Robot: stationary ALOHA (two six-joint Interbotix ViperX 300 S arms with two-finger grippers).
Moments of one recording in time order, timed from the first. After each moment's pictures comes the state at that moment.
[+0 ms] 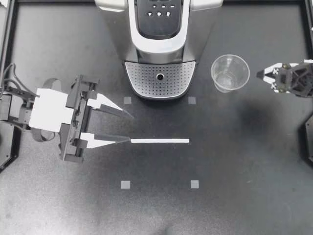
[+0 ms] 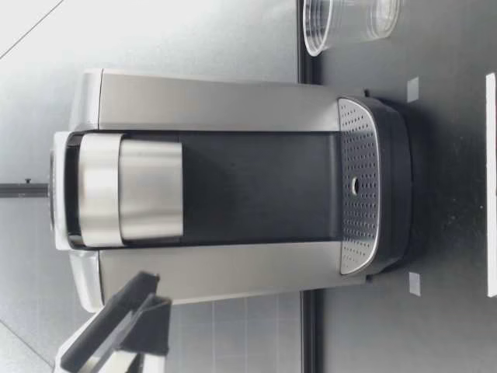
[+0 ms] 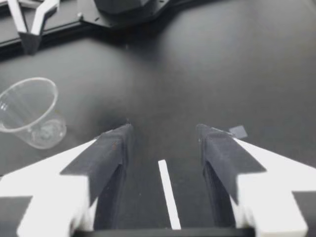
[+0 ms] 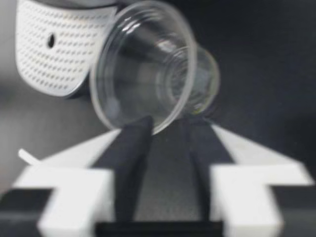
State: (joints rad) left arm 0.03 -0.38 0.90 0.69 -0.23 -0.42; right arm -0.59 -0.67 1.28 0.12 0.10 0.75
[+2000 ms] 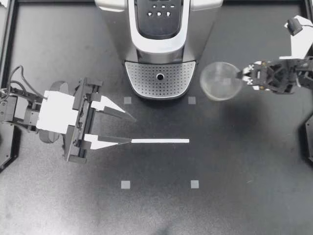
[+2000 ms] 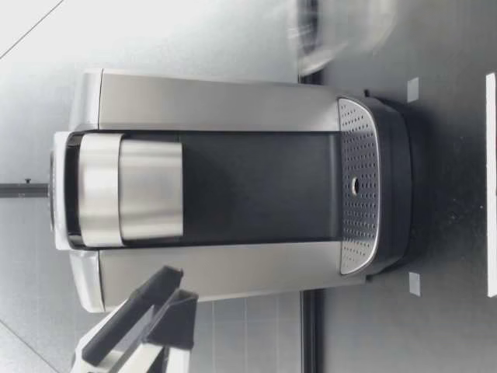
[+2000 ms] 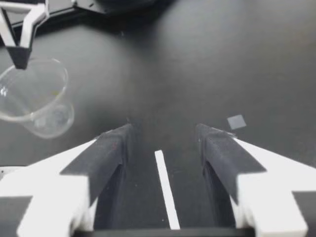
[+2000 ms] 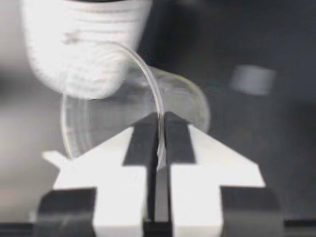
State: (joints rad) left arm 0.03 -0.35 0.90 0.69 -0.23 -0.42; right arm -0.46 -0.45 1.14 0.13 0.02 0.88
